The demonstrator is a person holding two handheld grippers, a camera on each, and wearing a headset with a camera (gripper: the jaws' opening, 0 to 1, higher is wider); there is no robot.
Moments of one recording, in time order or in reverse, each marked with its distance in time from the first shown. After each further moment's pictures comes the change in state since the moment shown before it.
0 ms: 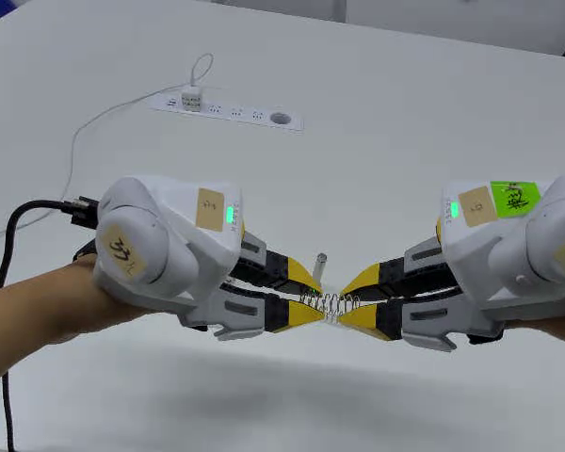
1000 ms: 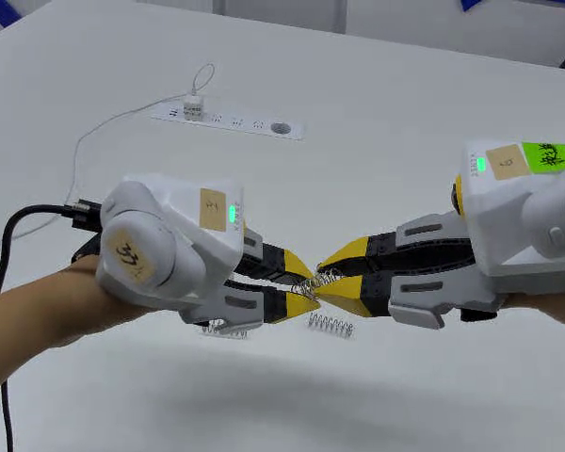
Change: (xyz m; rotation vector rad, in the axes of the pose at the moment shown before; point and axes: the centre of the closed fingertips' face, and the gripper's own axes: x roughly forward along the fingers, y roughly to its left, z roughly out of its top) left arm -0.005 0.015 0.001 0.012 0.022 0.069; right arm -0.010 -0.005 0.050 0.090 -0.195 -0.003
